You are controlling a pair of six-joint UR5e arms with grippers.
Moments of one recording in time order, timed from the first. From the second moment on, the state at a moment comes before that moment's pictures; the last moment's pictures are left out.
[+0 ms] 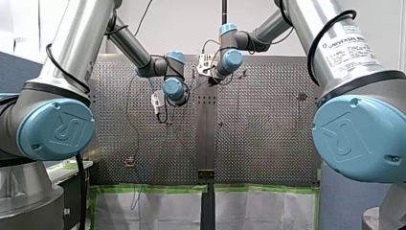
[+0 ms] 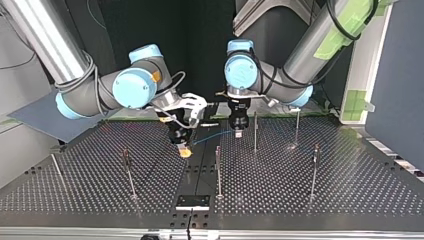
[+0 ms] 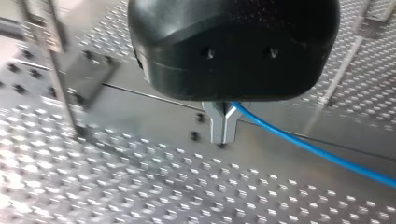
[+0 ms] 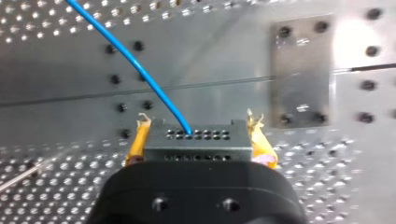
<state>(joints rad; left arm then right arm) -0.40 -1.89 -1.70 -2.77 -1.96 -1.84 2.25 -1.09 1.18 0.04 1.57 1.75</state>
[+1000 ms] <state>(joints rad) -0.37 -1.69 -1.62 -2.82 -1.88 -1.83 2.25 -1.21 1.19 0.06 1.53 1.75</state>
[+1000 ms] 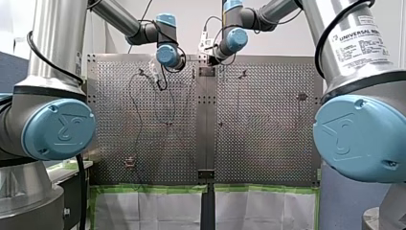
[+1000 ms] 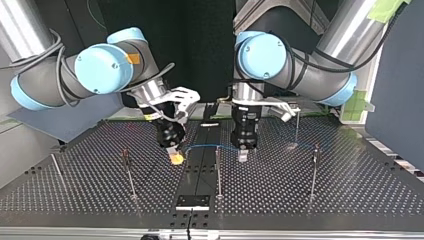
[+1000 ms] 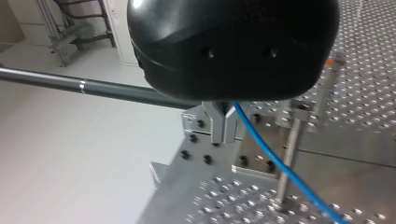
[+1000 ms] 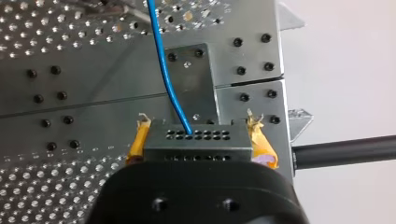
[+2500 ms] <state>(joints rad) -0.35 -1.82 -1.55 -2.87 -1.91 -1.79 2.20 -1.14 1.18 0.05 1.46 1.74</state>
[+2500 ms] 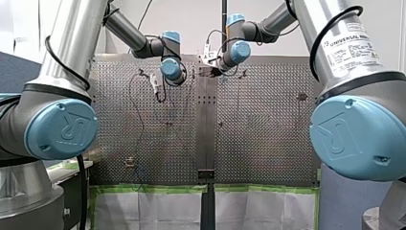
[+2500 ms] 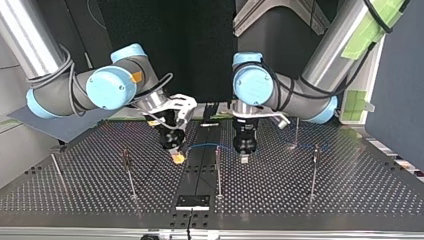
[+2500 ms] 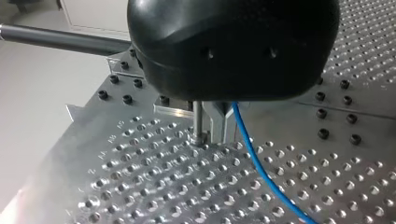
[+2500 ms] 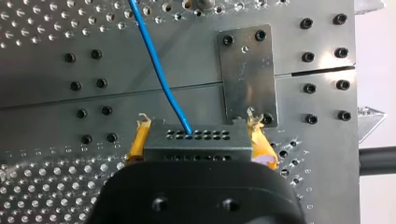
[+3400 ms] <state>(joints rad) -0.32 -1.89 -1.49 -2.81 -1.82 -1.79 2.16 -1.15 1.17 0.04 1.44 1.74</state>
